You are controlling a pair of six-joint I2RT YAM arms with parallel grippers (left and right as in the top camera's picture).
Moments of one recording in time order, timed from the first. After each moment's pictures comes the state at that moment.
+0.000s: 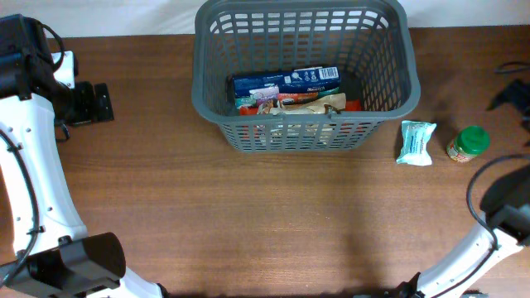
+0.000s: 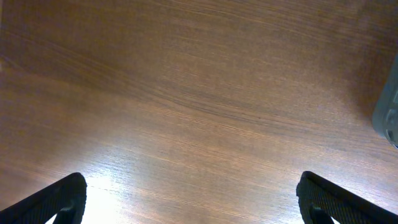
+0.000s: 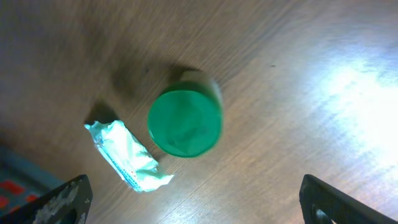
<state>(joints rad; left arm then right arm) 0.29 1.79 2.07 -1.51 -0.08 0.07 -0.60 2.20 2.29 -1.57 -0.07 0.30</state>
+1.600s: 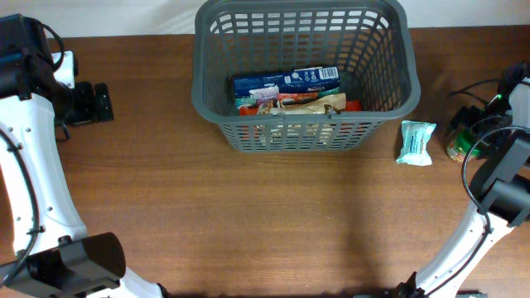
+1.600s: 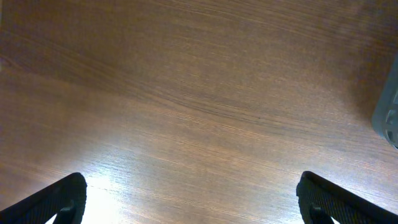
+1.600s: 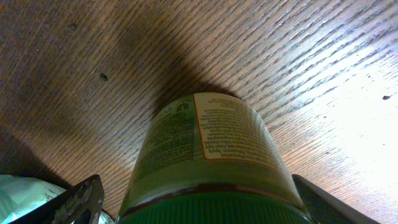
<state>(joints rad) 0.29 1.79 2.07 -1.51 -0.08 0.07 -0.52 2.35 2.00 -1.30 -0.02 0.25</state>
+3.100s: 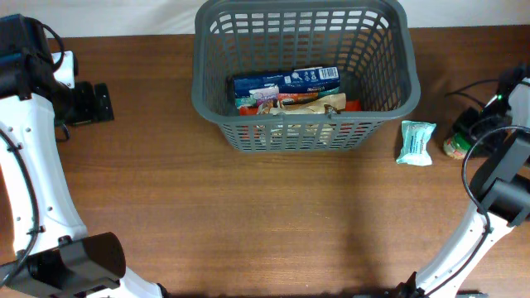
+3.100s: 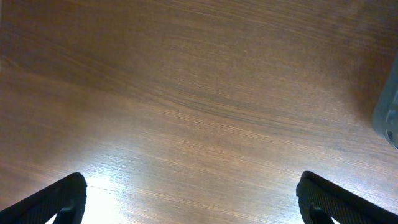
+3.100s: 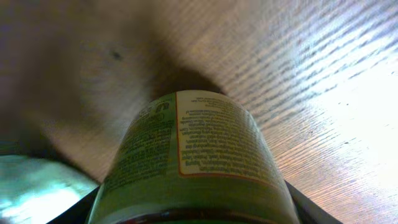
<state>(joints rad) 0.29 1.79 2.07 -1.51 -0.08 0.07 -0.52 2.35 2.03 -1.35 -0.08 0.24</state>
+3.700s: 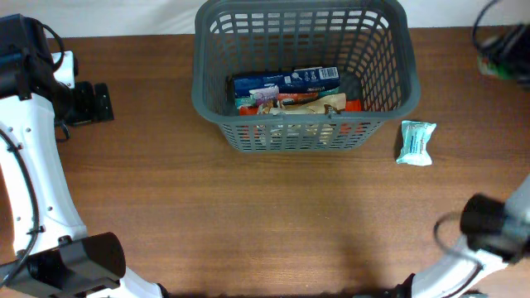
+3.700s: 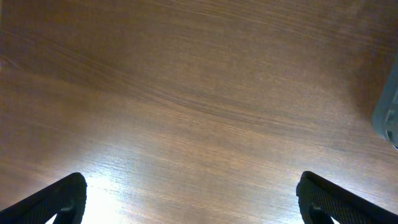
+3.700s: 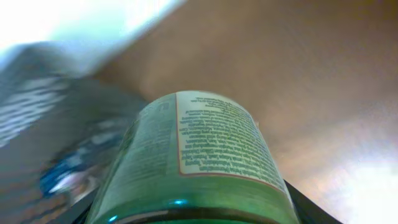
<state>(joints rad) 0.29 1.79 2.07 -1.51 -0.08 0.07 -0.37 1.94 2.65 -1.65 -0.27 0.24</state>
